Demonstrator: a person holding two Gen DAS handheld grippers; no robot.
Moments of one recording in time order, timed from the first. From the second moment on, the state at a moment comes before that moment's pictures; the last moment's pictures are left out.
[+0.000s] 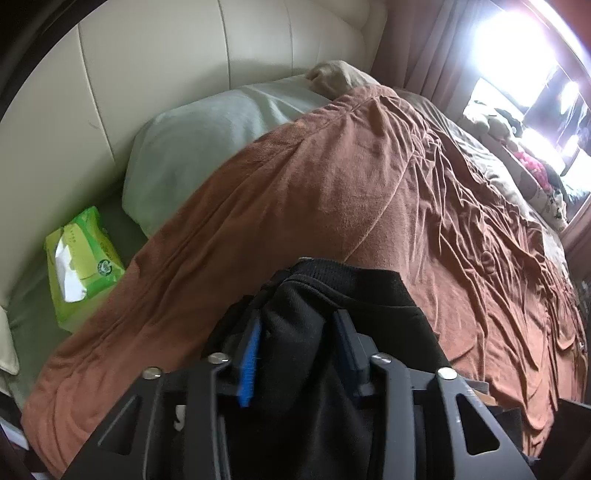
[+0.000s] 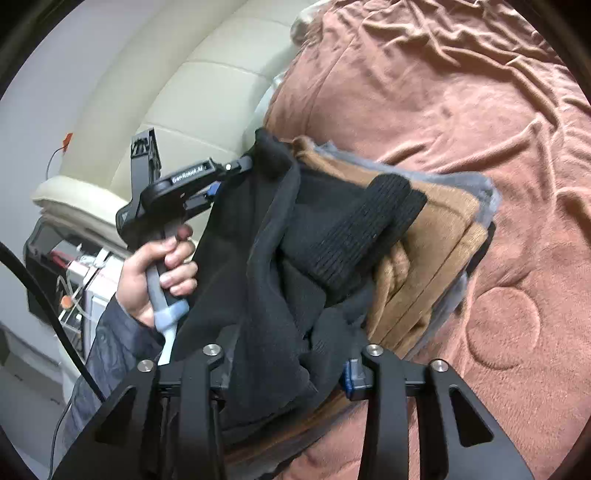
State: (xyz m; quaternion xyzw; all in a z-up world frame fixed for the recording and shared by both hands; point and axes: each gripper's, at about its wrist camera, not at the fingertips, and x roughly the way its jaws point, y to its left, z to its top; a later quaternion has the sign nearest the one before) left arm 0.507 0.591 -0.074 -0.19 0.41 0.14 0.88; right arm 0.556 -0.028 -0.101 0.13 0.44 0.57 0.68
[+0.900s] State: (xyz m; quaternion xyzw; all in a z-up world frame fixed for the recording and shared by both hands) left arm 0.438 0.590 -0.035 -0.14 0.41 0.18 0.88; right arm 0.531 -0.082 -0.089 0.09 0.38 0.51 0.76
